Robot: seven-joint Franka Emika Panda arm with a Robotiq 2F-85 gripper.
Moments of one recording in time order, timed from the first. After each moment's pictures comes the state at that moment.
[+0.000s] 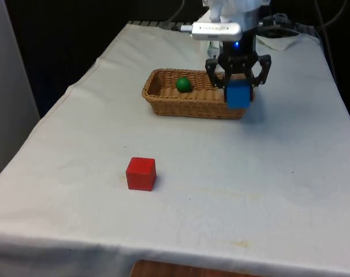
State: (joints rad) arm 0.32 0.36 -0.29 -2.06 0.26 2.35 -0.19
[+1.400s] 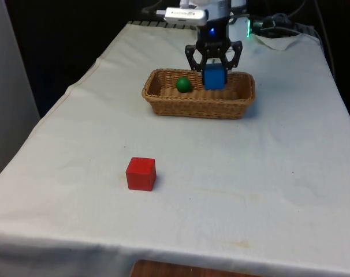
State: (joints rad) arm 0.32 0.13 -0.38 -2.45 0.19 2.53 -0.31
